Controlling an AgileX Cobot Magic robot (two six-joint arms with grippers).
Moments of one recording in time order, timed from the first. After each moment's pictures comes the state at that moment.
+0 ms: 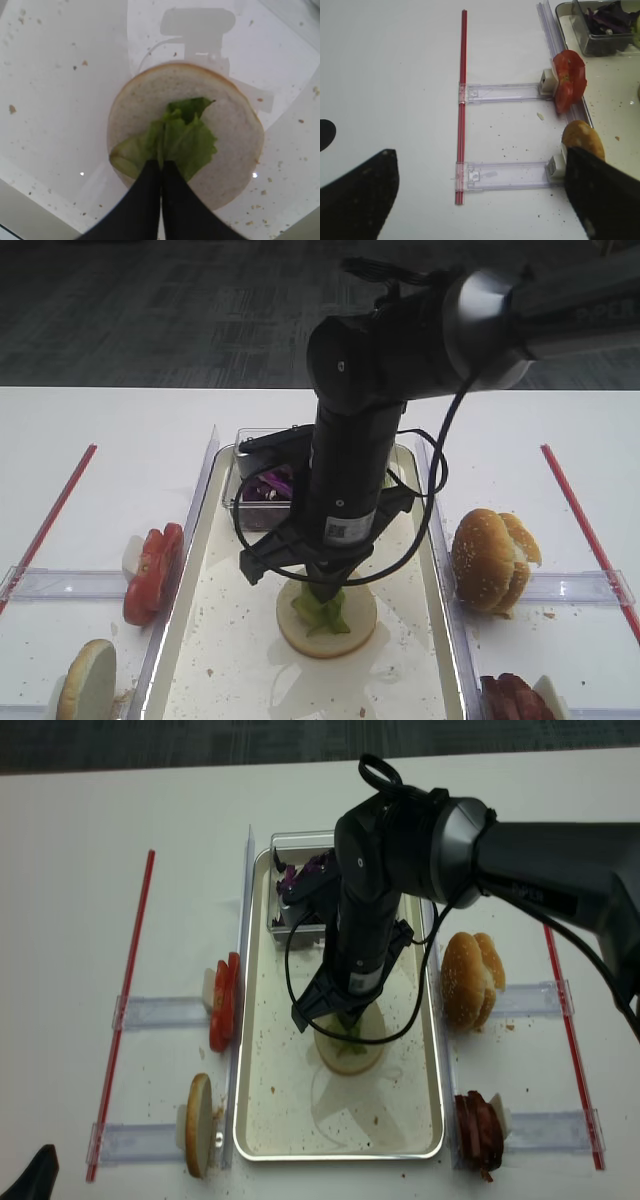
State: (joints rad) left arm 0.03 -0.02 -0.49 0.02 1.18 -0.04; right arm 0.71 1.98 -1.38 0.24 0.98 -0.04
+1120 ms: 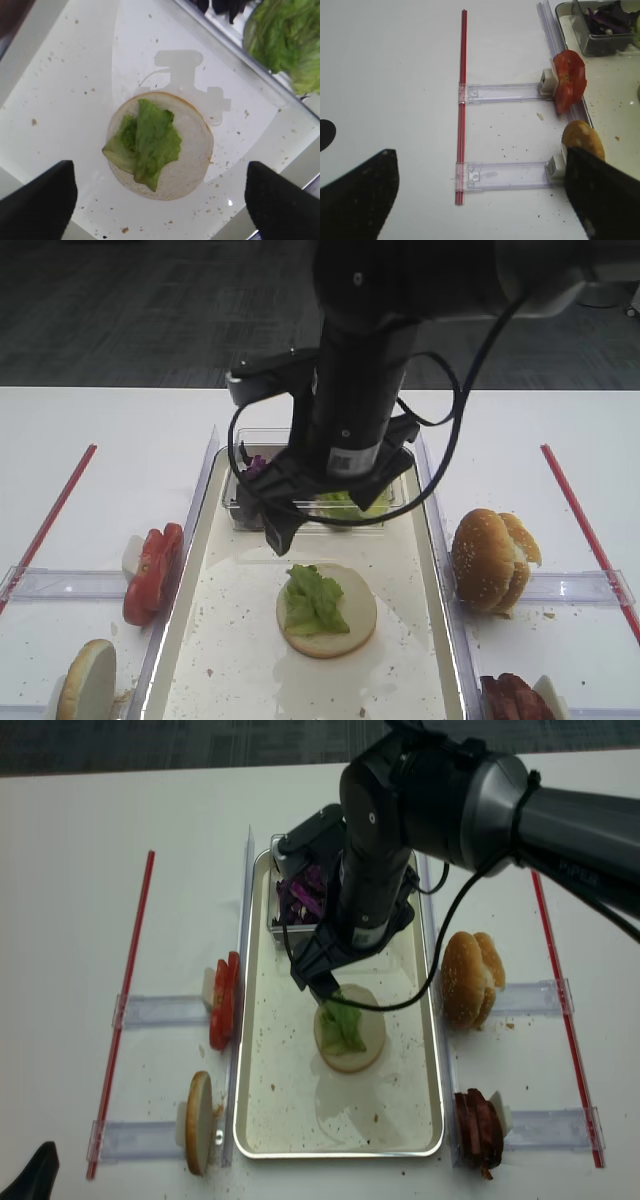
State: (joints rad) left arm 0.03 -0.02 -0.49 0.02 1.18 -0.04; right arm 0.71 1.88 -1.46 0.15 1.04 -0.02
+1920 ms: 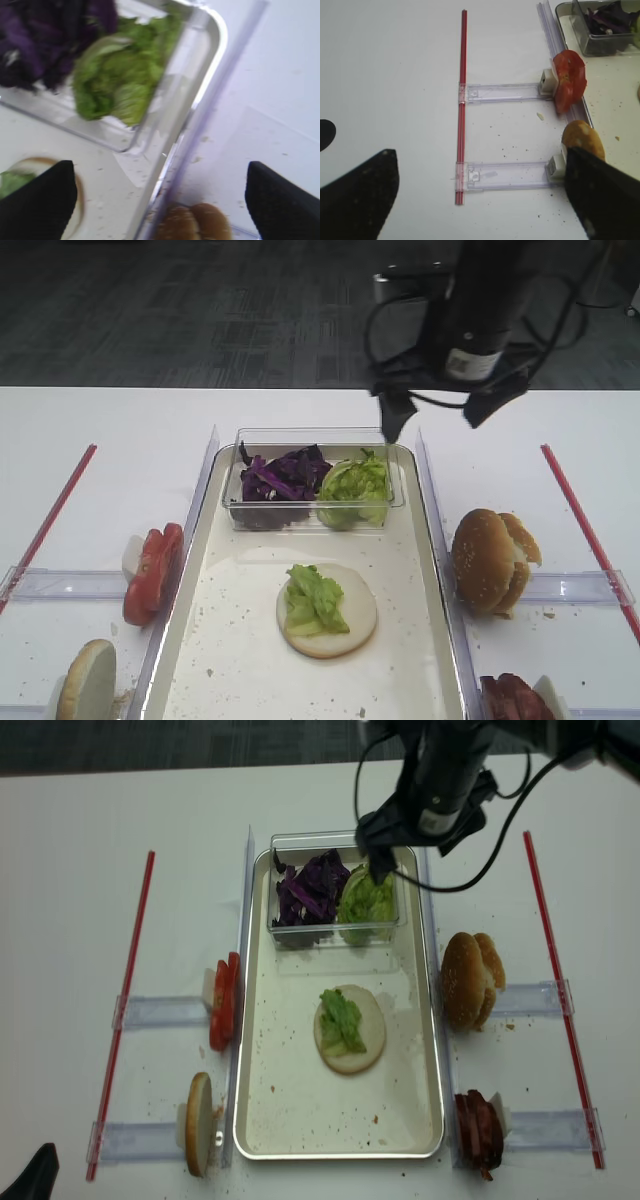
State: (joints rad) left arm 0.03 -0.02 -0.49 0.02 1.18 -0.04; right arm 0.39 1.87 -1.56 0.11 1.06 0.01
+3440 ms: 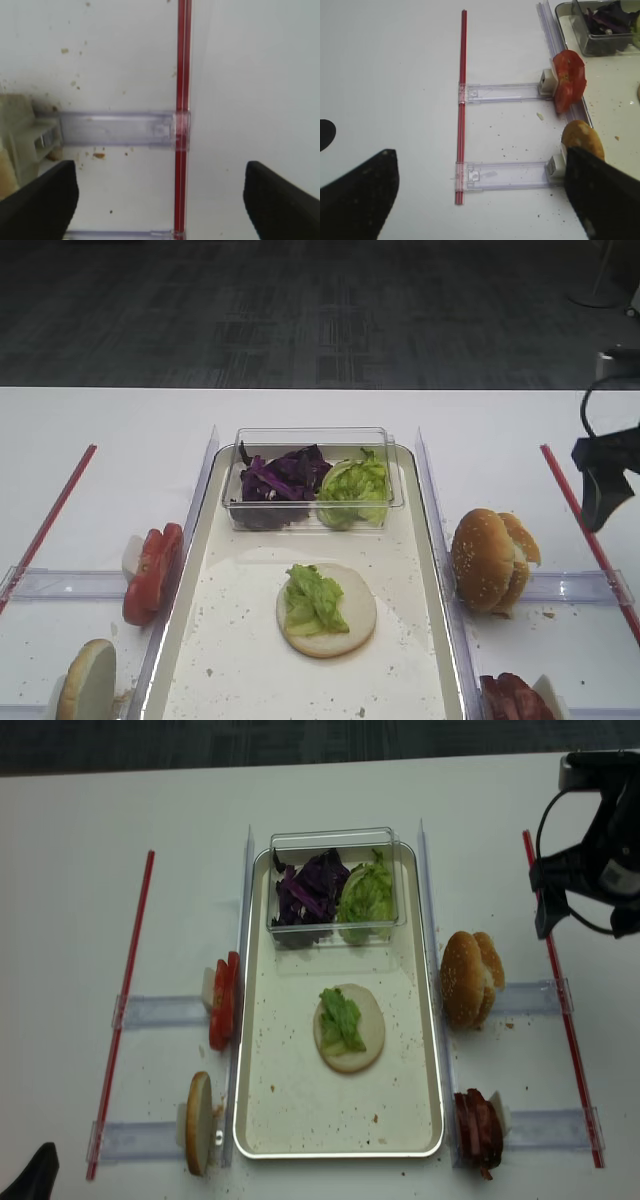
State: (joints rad) left arm 0.03 -0.02 -0.49 0.02 1.18 -0.04; right arm -0.03 1.65 -1.12 0.11 1.05 -0.06
